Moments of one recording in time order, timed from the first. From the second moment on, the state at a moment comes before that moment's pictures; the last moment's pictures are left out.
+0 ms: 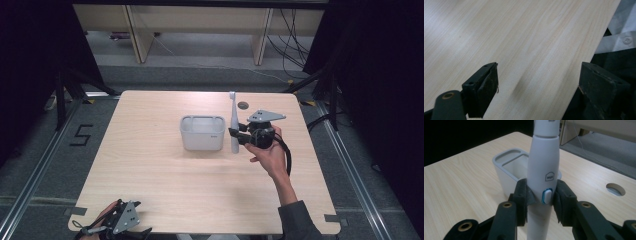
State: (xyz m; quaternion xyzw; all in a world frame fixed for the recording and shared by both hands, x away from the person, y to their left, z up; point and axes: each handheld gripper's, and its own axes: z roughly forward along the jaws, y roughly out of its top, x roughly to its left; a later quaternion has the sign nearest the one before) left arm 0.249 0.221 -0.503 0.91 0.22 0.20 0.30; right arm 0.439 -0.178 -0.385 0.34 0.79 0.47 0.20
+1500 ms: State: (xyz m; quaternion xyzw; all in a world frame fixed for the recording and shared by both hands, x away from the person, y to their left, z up) left arm 0.248 0.220 -0.503 0.91 0.22 0.19 0.31; right arm 0.476 -0.154 -0.335 0.35 0.76 0.51 0.19
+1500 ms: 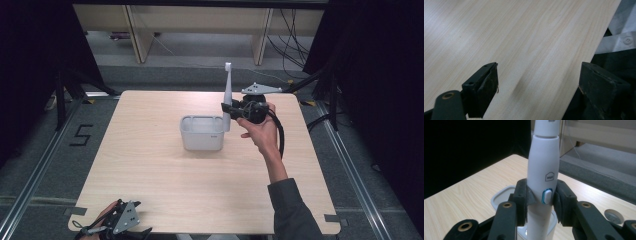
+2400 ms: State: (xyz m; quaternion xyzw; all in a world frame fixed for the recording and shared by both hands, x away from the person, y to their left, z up) left arm 0.248 0.220 -0.503 0.91 0.21 0.19 0.30; right arm 0.506 -0.129 -0.353 0.37 0.75 0.50 0.21
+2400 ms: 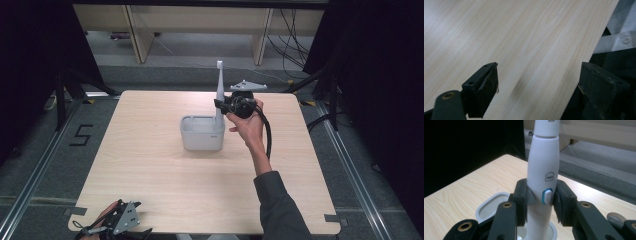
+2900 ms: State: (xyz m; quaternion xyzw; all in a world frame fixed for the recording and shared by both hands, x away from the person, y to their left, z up) left arm 0.248 0.220 -0.504 0.91 0.21 0.19 0.30; right arm 0.514 -0.124 -0.375 0.39 0.76 0.48 0.20
